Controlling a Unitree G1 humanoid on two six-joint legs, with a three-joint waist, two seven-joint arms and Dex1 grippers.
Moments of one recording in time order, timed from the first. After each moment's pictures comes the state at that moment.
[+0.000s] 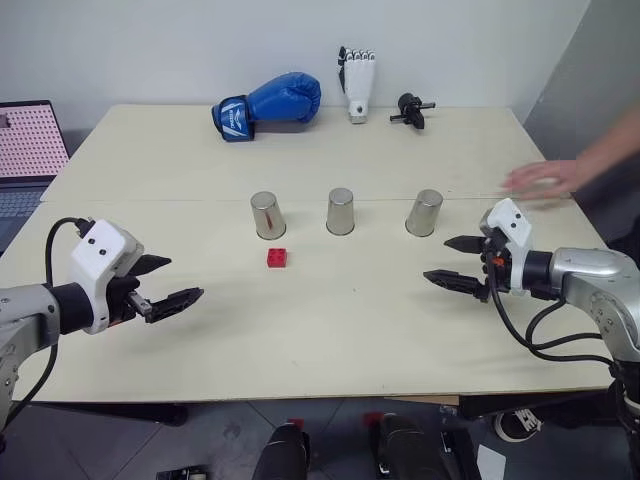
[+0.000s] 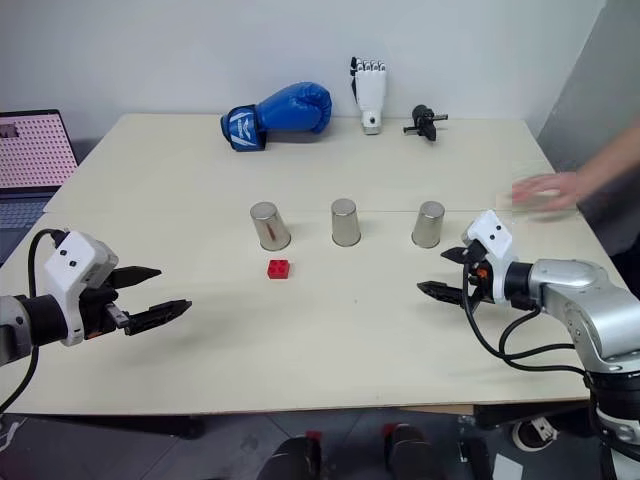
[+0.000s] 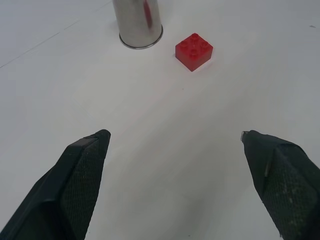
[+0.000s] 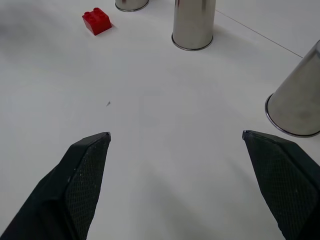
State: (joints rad) left arm 0.01 1.02 0.47 -0.36 -0.50 0.79 -0.89; right arm -0.44 -0.82 -0.03 -0.28 0.50 0.84 0.87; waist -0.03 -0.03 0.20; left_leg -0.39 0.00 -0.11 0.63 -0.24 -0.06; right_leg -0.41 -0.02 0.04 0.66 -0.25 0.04
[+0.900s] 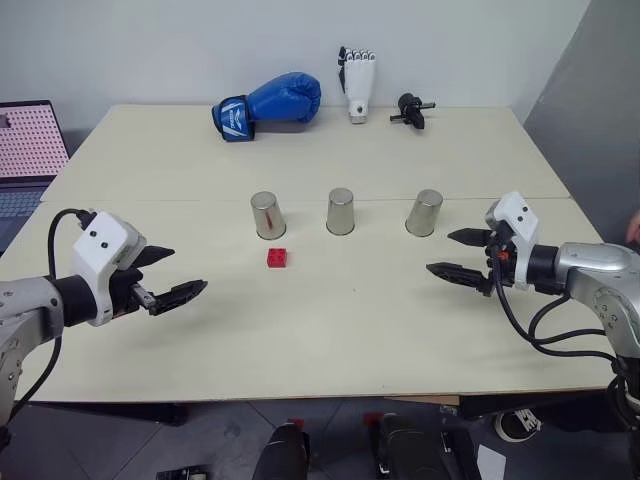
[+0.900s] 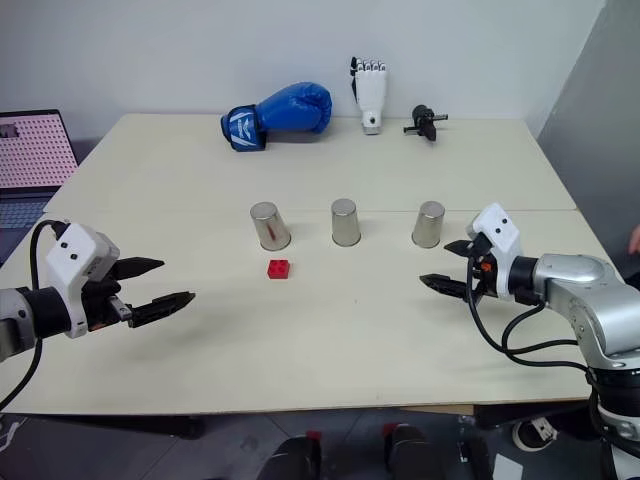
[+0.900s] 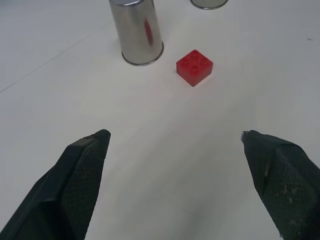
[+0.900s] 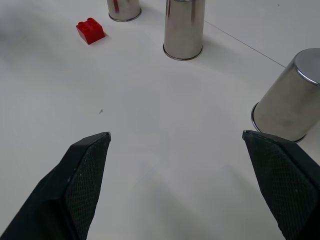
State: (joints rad) left arm -0.02 1.02 0.46 -0.35 -0.51 0.77 -0.88; right arm -0.44 -0.82 -0.05 -0.27 0.49 0.84 0.86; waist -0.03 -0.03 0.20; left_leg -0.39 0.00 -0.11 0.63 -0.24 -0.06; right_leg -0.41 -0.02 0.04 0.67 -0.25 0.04
